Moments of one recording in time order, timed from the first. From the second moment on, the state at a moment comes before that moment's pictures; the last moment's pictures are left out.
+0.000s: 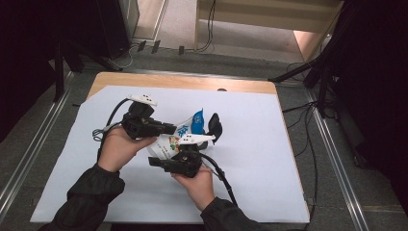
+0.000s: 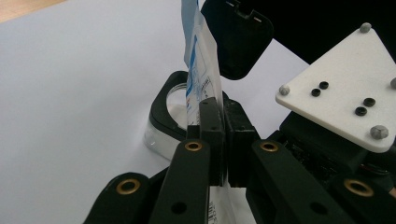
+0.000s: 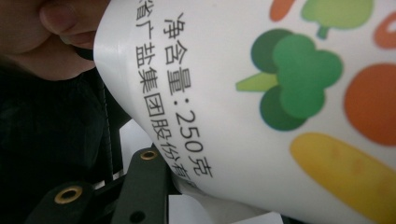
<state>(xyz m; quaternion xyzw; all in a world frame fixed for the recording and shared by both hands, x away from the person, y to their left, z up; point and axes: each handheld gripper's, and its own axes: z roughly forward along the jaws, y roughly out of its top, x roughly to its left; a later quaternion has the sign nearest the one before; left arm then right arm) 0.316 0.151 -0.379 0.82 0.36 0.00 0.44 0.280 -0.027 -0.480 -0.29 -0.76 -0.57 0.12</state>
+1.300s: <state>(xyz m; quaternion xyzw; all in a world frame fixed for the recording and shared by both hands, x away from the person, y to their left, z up) 0.315 0.148 -0.379 0.83 0.35 0.01 0.44 0.281 -0.027 -0.481 -0.30 -0.76 -0.57 0.13</state>
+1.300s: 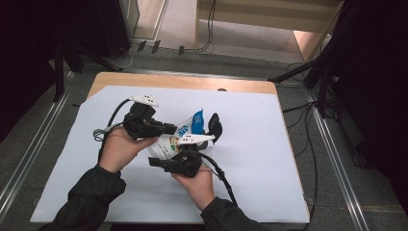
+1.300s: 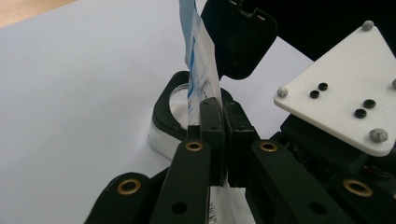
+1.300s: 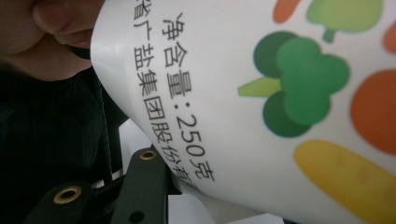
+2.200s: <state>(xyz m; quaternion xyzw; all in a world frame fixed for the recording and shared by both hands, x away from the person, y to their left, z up) 0.314 0.147 -0.380 0.82 0.35 0.01 0.44 0.282 -0.029 -0.479 -0.30 -0.76 -0.57 0.12</state>
